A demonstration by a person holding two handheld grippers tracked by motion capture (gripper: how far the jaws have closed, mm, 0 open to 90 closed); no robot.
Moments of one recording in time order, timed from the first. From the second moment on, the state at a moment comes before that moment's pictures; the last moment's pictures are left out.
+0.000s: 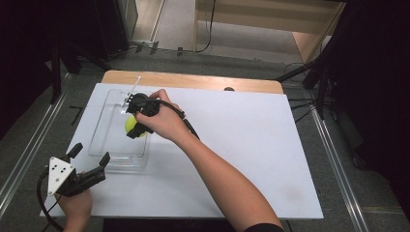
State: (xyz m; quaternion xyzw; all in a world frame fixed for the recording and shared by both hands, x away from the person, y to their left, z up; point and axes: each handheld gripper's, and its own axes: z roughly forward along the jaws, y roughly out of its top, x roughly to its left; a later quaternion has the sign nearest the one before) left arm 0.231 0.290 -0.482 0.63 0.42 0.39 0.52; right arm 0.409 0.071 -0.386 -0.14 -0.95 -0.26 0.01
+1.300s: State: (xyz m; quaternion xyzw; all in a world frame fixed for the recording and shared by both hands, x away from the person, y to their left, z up) left arm 0.231 0.290 -0.482 0.64 0.42 0.39 0.52; right arm 0.397 0.092 -0.431 -0.11 -0.97 -0.22 0.02
